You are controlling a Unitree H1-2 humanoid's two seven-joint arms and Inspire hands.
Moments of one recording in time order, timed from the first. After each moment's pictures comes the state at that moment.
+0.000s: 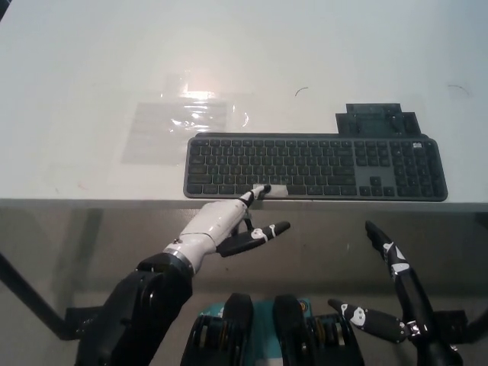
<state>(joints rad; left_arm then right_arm) -0.52 0.16 -0.39 0.41 0.66 -0.09 -0.10 0.00 -0.10 0.11 0.04 -0.18 -0.30 0.02</state>
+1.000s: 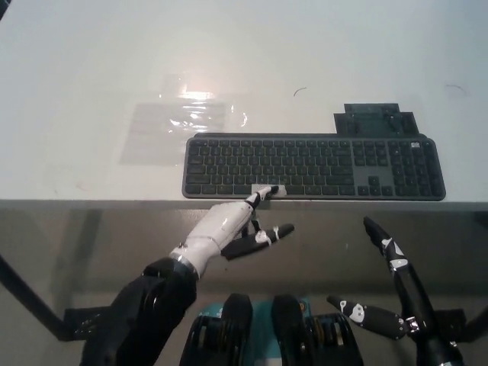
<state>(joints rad) -0.50 0.16 -0.40 0.45 0.63 -0.21 -0.02 -0.01 -0.11 0.11 0.04 -0.19 -0.30 0.03</state>
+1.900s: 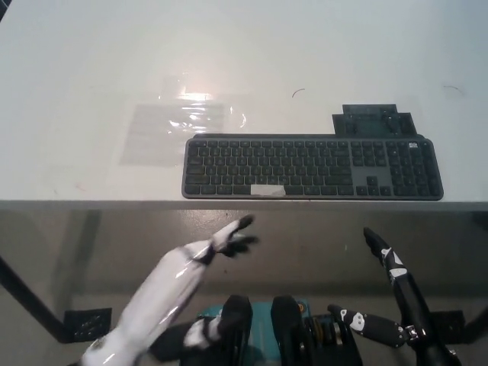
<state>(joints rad) -0.01 0.30 -0.29 -0.48 0.36 -0.17 -0.12 0.01 -0.10 0.11 0.07 -0.19 -0.30 0.03</state>
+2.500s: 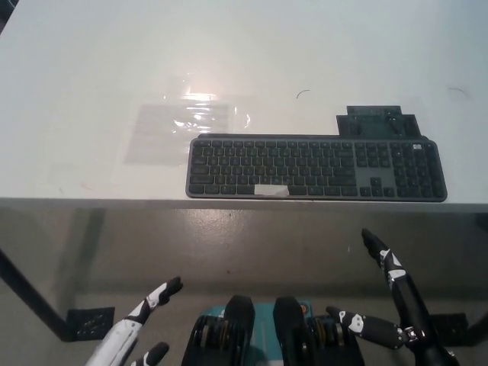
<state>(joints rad) 0.18 0.33 -0.18 -0.24 0.20 -0.27 -0.12 0.01 -0.10 0.11 0.07 -0.16 -0.31 0.04</state>
